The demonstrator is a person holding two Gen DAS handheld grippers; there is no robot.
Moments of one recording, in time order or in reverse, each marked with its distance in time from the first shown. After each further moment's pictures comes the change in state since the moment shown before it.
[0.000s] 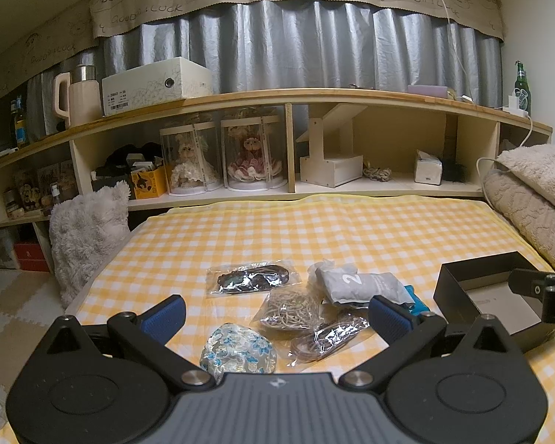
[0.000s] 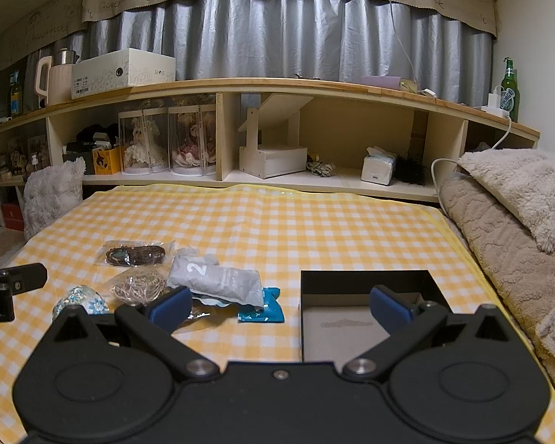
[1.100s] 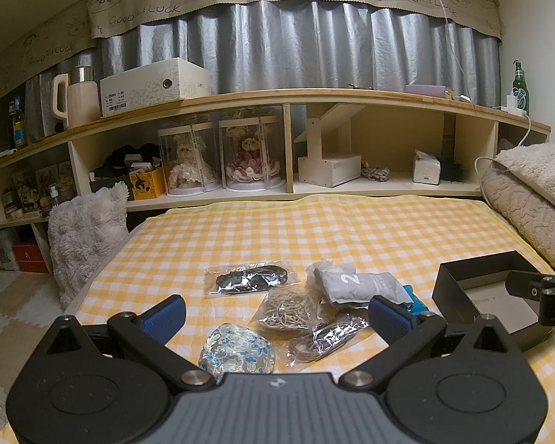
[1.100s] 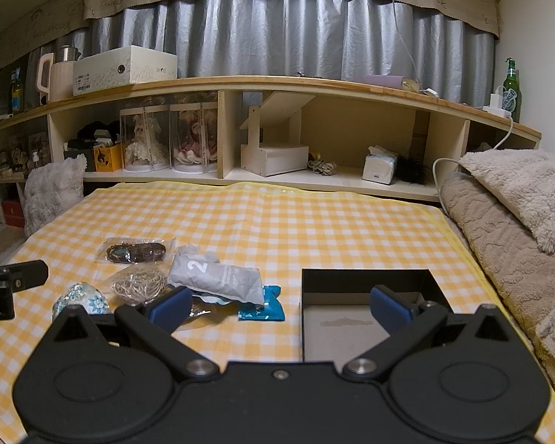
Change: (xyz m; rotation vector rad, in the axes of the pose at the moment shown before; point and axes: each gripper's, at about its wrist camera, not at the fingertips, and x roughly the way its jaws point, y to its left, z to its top) left arm 0.000 -0.005 -0.004 0.001 0.000 -0.002; right arm 0.000 0.001 -0.001 -0.003 0.003 -0.001
